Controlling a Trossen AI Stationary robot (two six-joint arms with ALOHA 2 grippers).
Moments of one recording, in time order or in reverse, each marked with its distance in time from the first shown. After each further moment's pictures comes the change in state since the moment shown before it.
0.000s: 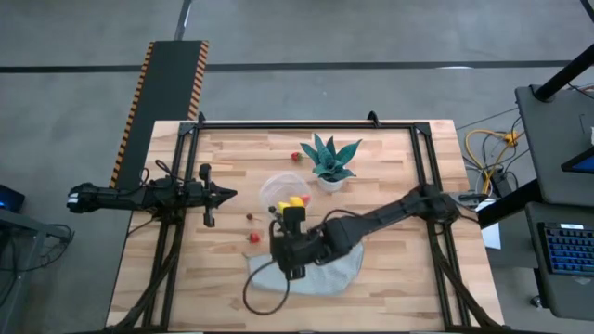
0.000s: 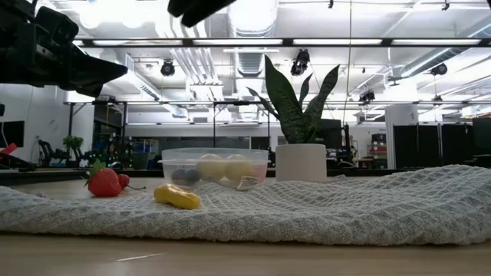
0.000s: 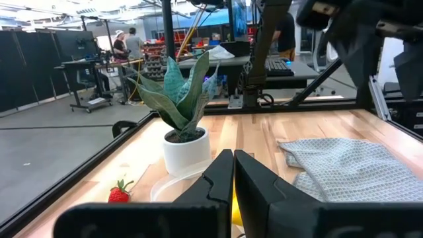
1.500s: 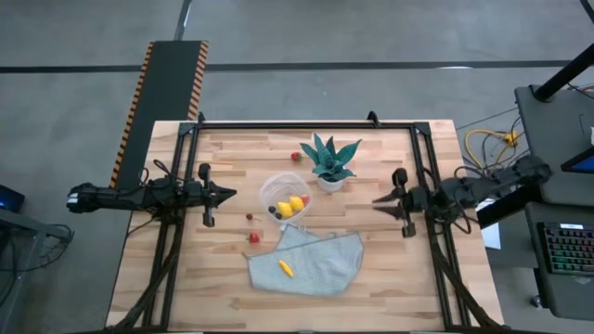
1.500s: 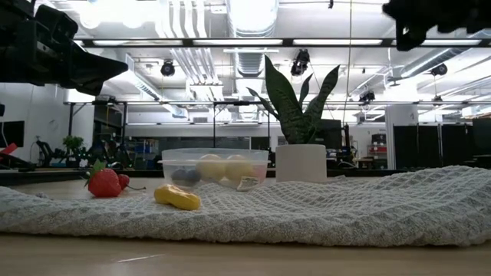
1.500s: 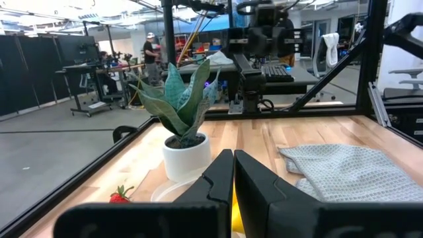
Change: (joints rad) left arm 0.000 0.001 0.000 0.023 0.000 0.000; right arm -0.067 -1.721 -1.840 1.108 -0.224 -0.179
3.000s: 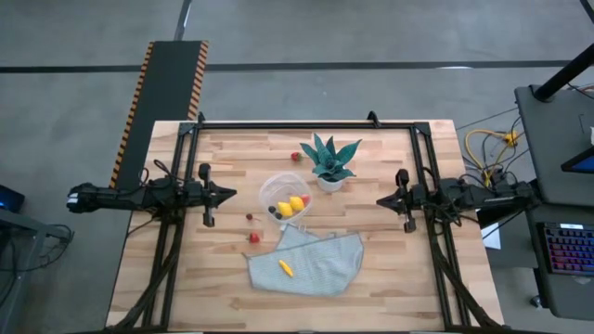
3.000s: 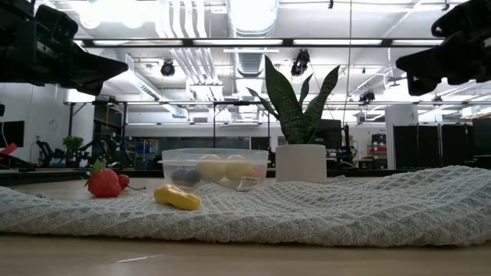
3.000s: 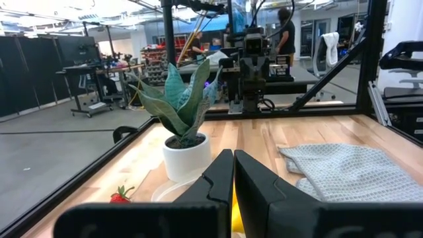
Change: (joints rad) left arm 0.000 0.001 0.000 0.001 0.000 0.005; right arm -0.208 -0.426 -0.225 -0.247 -0.175 0.071
